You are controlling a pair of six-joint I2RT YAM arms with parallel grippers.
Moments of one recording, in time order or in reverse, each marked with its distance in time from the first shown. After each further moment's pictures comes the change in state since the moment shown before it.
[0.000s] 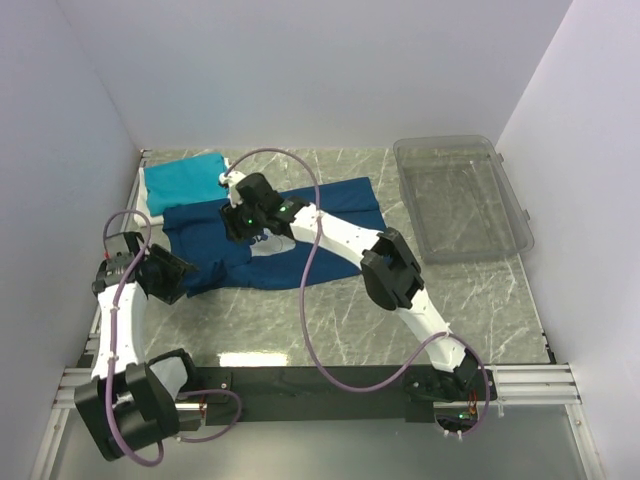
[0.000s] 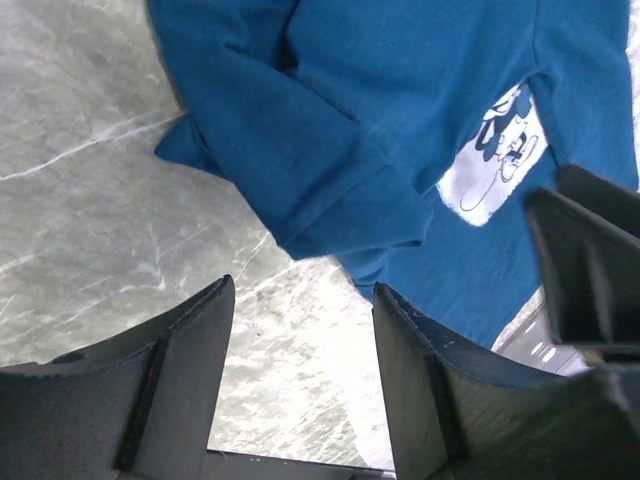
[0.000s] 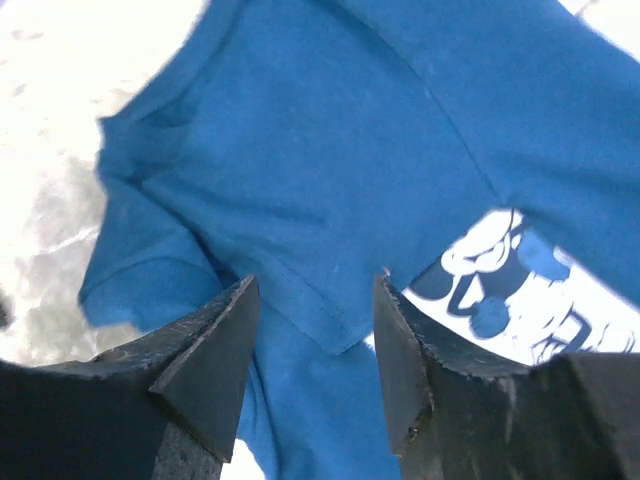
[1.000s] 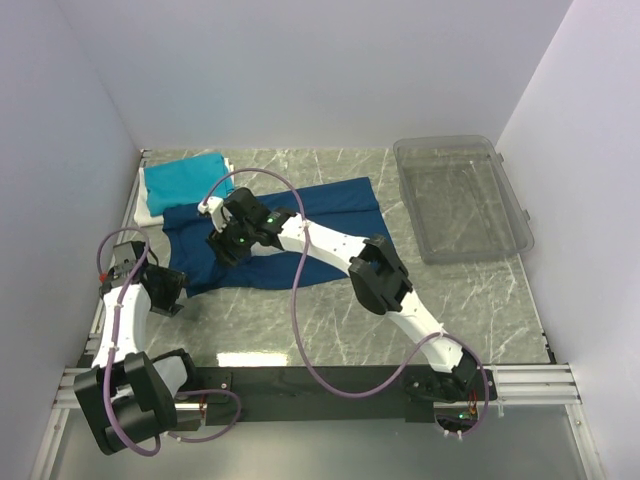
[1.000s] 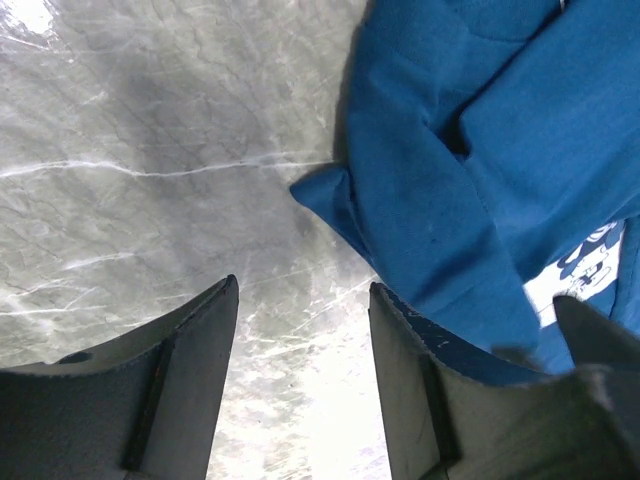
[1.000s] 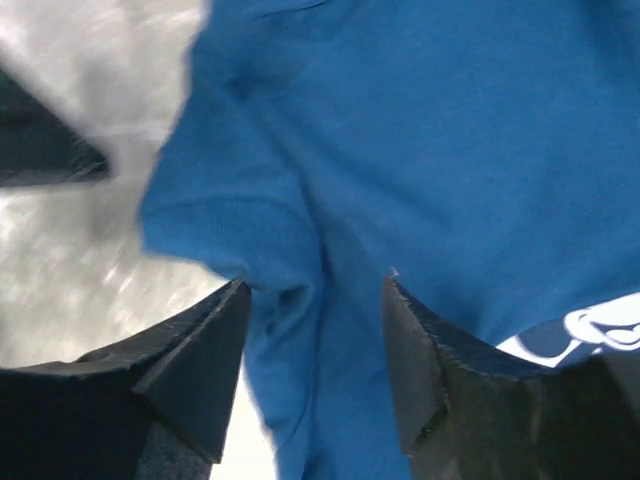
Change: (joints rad) left arm -0.003 0.050 -0.087 0.013 -0.219 -0.186; right arm 0.052 0.070 0.061 -0.068 -0.237 -0.253
